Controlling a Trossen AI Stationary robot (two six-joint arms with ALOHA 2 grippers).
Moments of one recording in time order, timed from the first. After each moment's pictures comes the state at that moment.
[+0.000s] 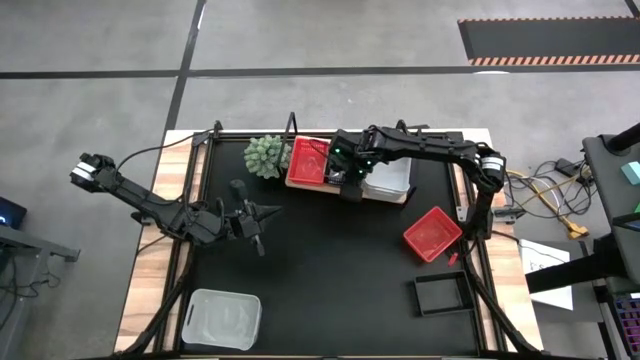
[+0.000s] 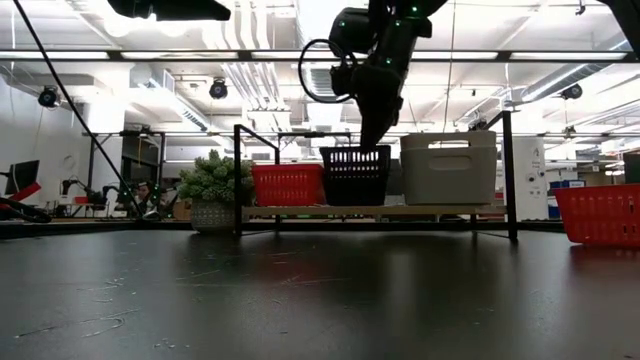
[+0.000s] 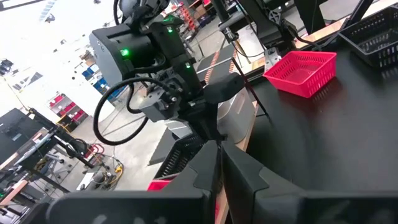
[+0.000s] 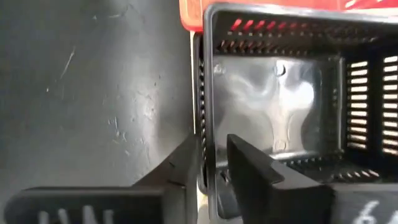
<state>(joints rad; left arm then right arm) -0.44 0.97 0.63 0.18 -0.84 0.43 -0.32 1.86 1.63 -0.98 -0.06 -0.12</state>
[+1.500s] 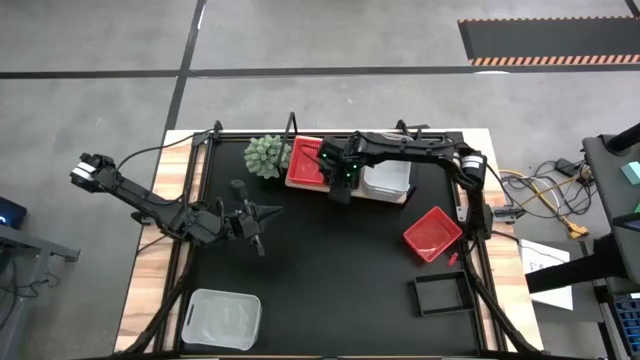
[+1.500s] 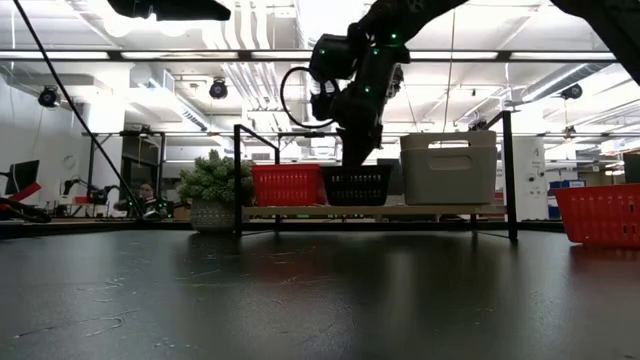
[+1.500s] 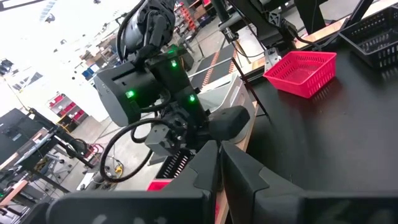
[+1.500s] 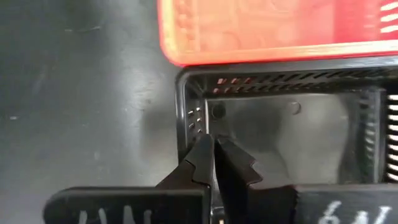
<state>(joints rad) -0.44 0.97 0.63 0.18 -0.84 0.43 -0.32 2.01 1.68 -0.91 -0.06 -0.12</state>
